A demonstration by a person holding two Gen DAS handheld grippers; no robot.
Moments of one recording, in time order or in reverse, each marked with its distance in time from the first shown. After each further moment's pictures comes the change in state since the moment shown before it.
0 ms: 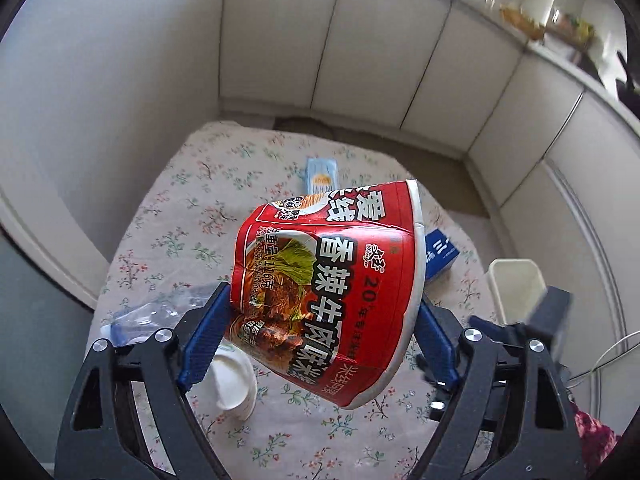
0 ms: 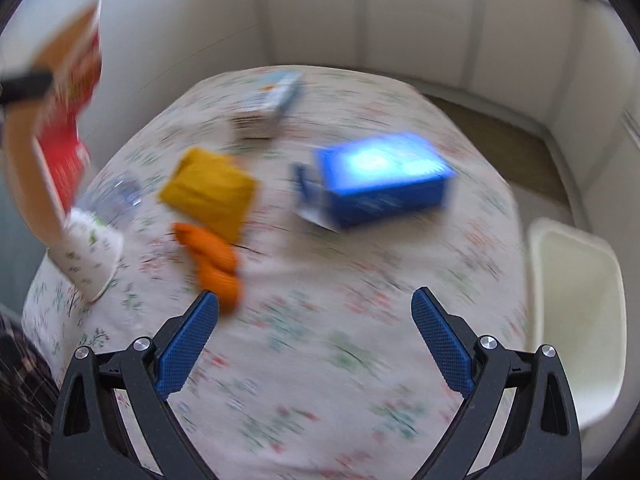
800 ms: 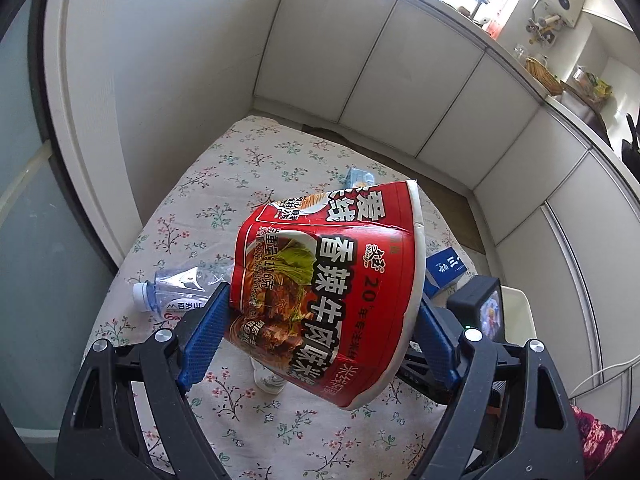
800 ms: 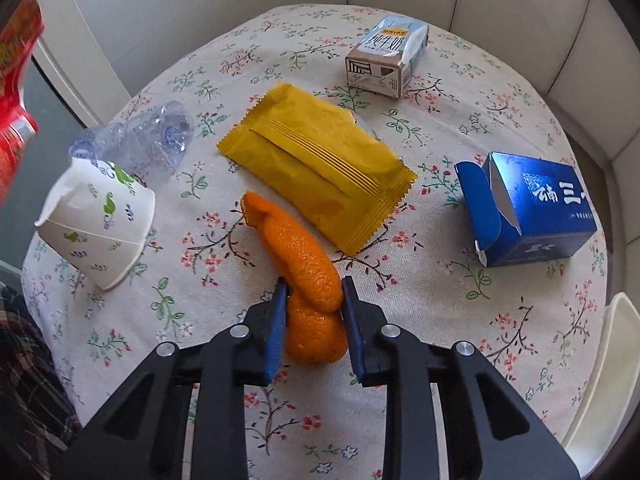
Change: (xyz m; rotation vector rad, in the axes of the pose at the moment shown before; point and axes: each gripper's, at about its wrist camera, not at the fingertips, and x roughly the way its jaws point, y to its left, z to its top) left arm -0.035 0.066 -0.031 -0.172 -0.055 -0.028; right arm 0.054 0.050 0.023 -0.103 0.181 0.094
